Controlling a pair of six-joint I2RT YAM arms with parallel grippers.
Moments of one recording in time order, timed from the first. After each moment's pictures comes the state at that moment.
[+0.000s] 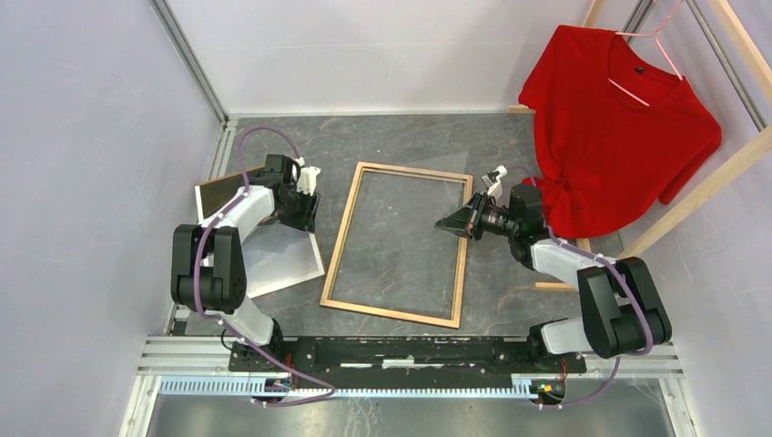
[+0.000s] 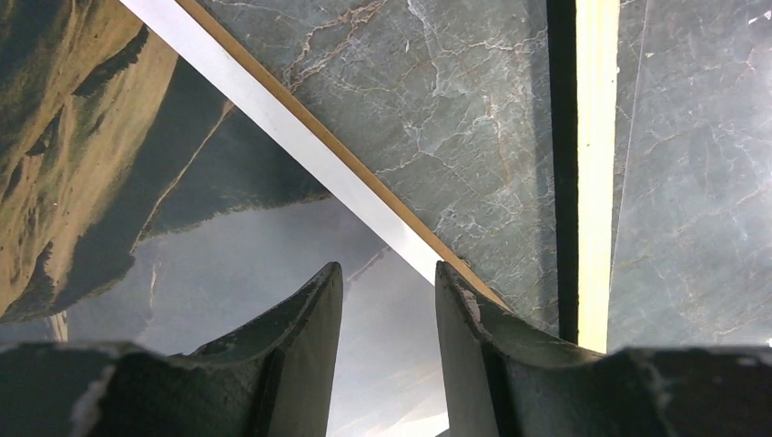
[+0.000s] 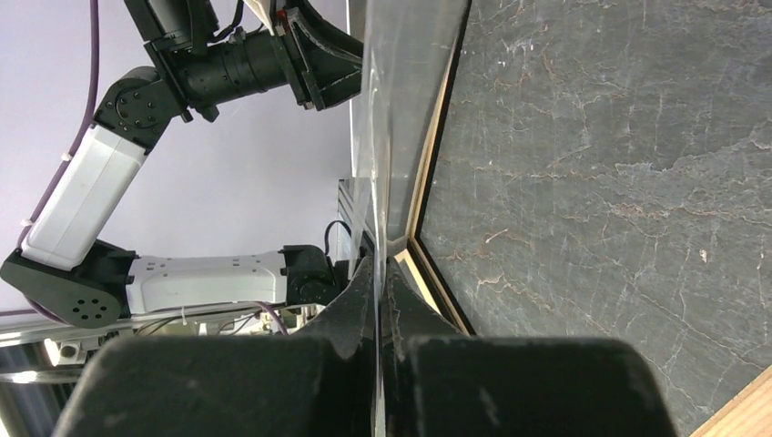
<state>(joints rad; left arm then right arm) -0.08 1.62 1.04 -0.60 0.21 0.26 0.23 1.38 0.52 0.50 -0.85 1.05</state>
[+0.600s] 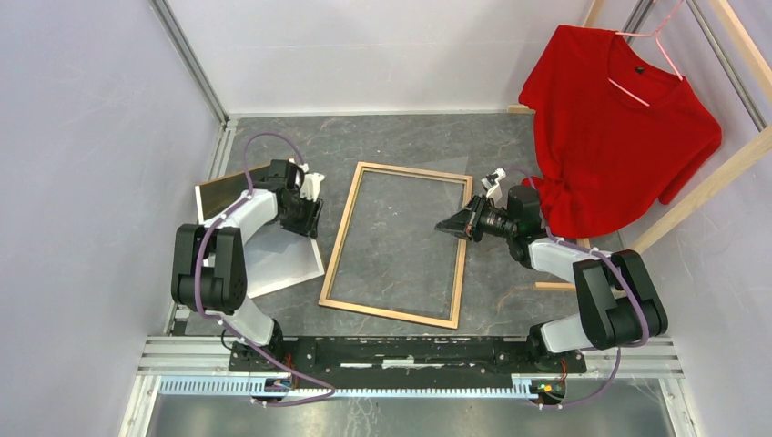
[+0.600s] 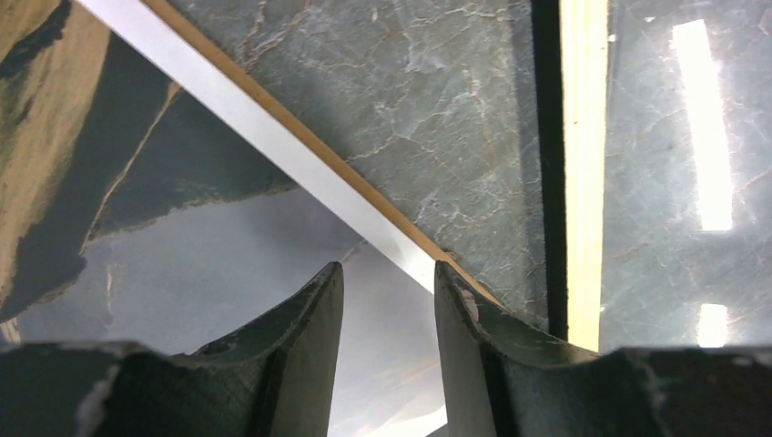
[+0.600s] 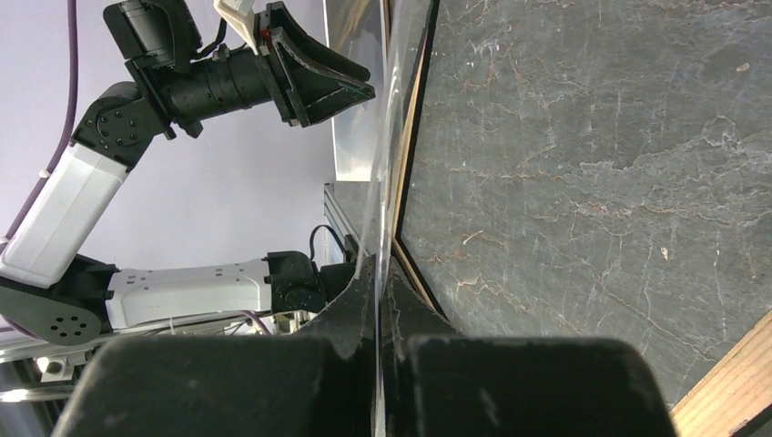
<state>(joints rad) -0.10 1.62 1.00 -0.59 0.21 0.27 0.23 1.43 0.51 0.50 -0.83 1.03</state>
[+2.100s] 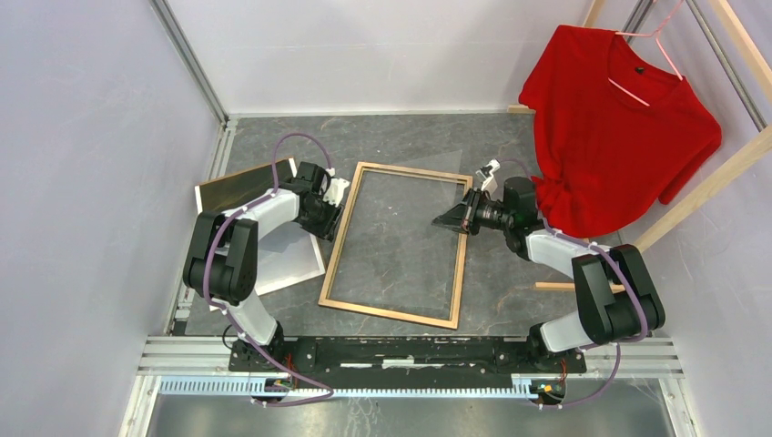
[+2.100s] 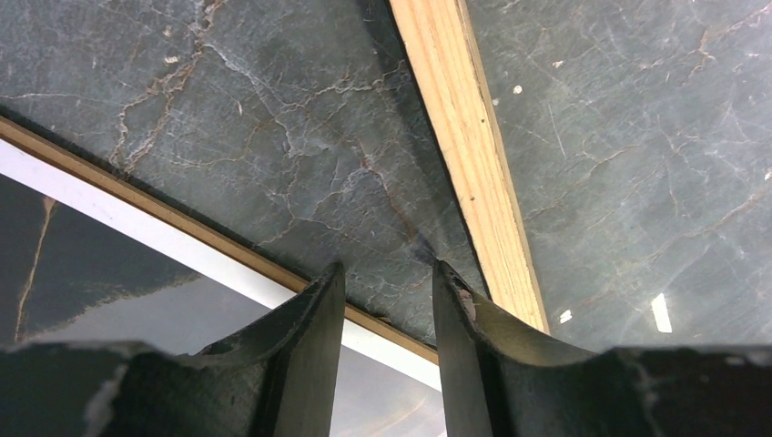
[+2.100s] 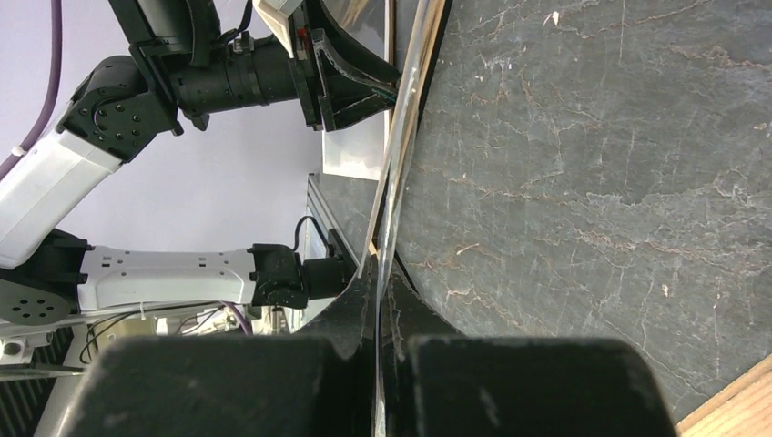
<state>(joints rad) -0.26 1.71 1.01 -0.52 0.16 0.26 0.24 1.46 0.59 0.44 -0.84 0.94</state>
